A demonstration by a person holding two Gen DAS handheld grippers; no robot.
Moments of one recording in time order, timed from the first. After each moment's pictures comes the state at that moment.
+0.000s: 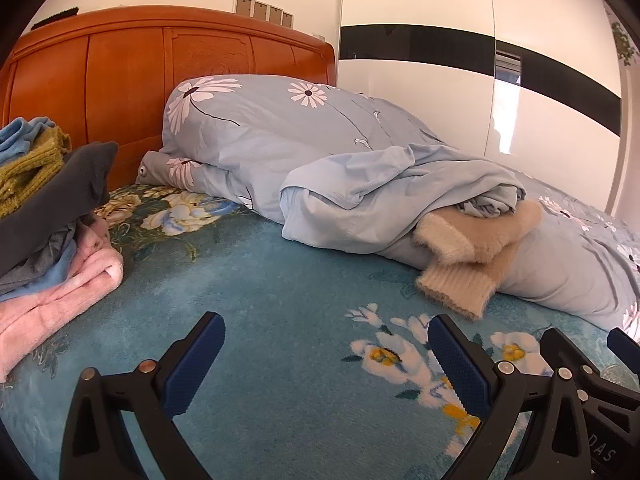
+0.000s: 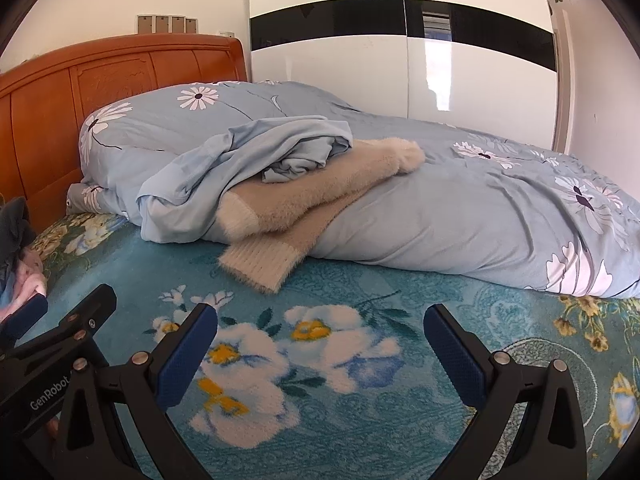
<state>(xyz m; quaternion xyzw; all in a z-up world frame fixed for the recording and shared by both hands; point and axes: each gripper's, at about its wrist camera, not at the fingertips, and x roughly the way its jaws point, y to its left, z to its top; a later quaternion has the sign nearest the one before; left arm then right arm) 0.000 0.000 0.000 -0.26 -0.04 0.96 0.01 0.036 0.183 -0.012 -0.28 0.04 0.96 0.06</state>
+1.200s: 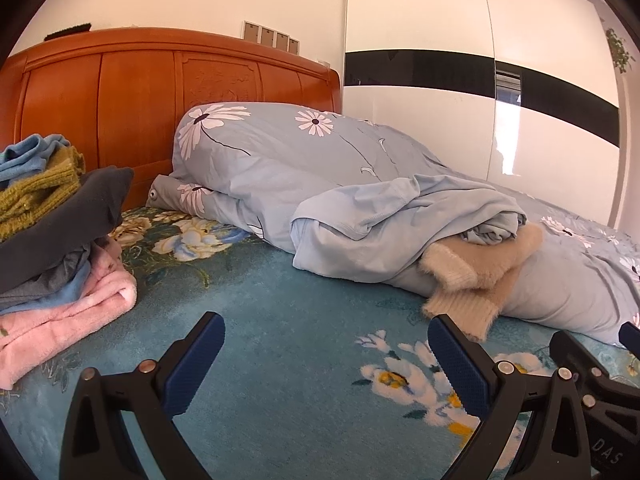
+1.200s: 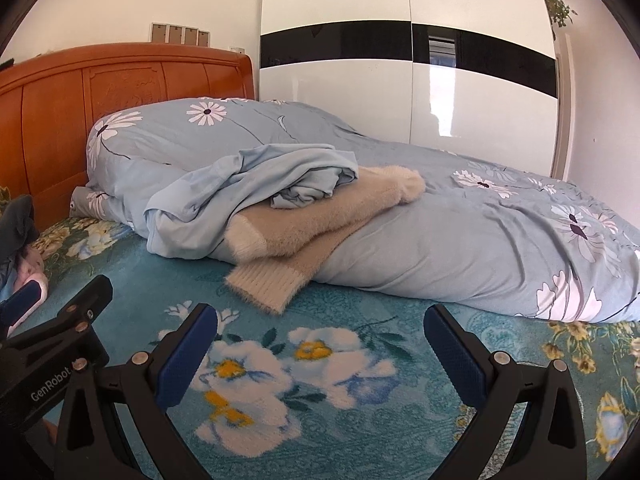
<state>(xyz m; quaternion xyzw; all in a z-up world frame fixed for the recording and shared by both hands) 0.007 -0.005 0.015 -0.21 -0.02 0.98 -0.01 0.045 0.178 0.004 -0.24 0.02 0.97 0.06</state>
